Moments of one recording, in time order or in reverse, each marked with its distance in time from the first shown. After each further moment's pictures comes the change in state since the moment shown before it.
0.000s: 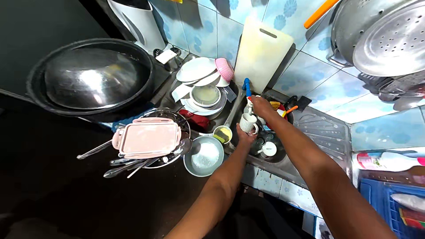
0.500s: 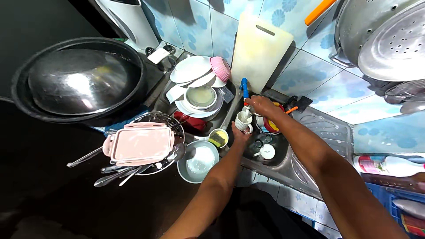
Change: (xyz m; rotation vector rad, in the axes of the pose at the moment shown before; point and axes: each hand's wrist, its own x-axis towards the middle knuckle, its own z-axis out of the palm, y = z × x) left_hand 0.037 0.011 -0.001 0.005 -0.005 0.051; right_hand 0.024 0.034 -0.011 -0.148 -0.094 -0.328
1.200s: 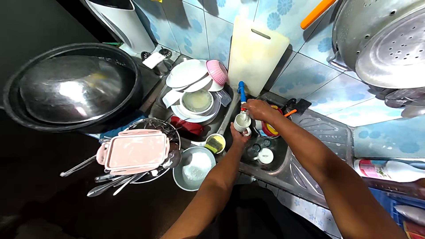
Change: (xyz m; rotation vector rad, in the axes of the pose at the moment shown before) left_hand 0.016 -0.002 0.008 -0.002 -0.042 0.002; right_hand 0.000 -0.001 -0.016 0.001 -0.102 -0.017
